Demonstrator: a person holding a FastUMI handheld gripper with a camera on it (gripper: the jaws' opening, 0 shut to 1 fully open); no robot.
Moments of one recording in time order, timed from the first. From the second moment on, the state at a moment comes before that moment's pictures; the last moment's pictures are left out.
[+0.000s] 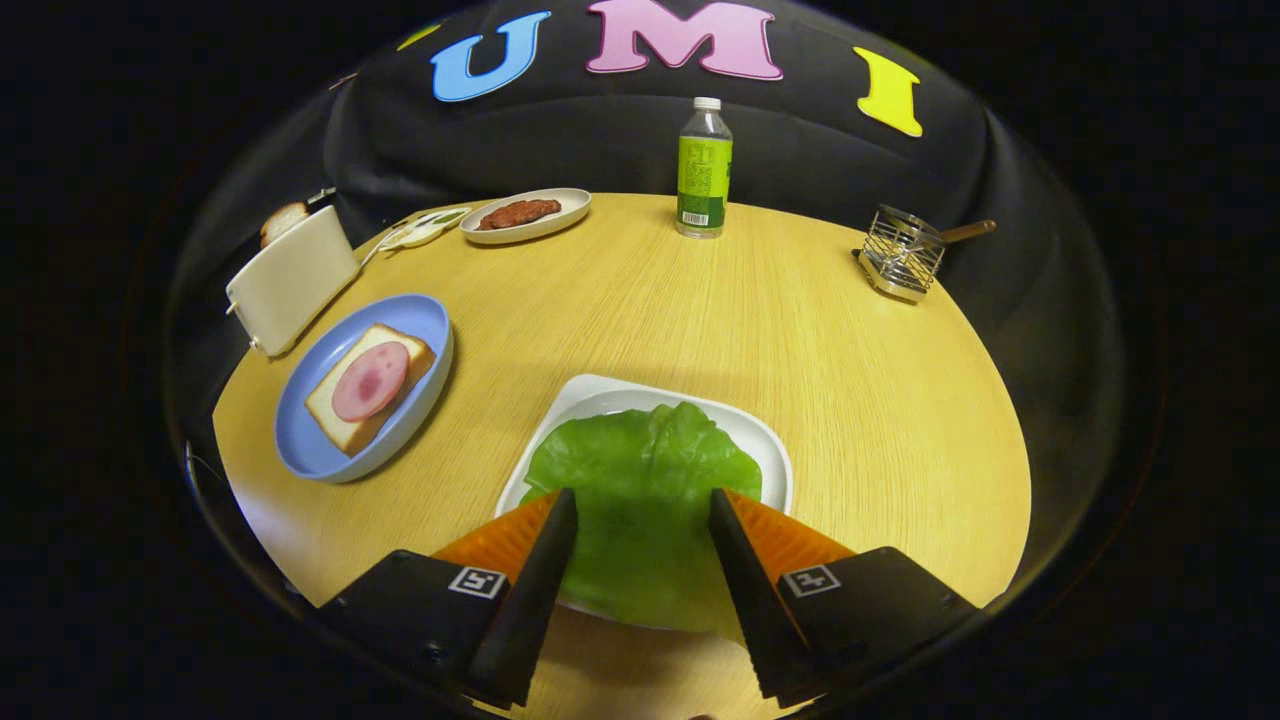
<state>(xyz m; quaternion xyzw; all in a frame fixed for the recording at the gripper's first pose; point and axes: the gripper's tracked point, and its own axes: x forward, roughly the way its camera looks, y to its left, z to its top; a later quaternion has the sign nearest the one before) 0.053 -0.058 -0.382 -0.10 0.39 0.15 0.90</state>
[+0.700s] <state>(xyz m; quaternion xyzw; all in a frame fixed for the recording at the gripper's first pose) 0.054 -0.058 -0.375 -0.08 0.43 0.16 0.89</state>
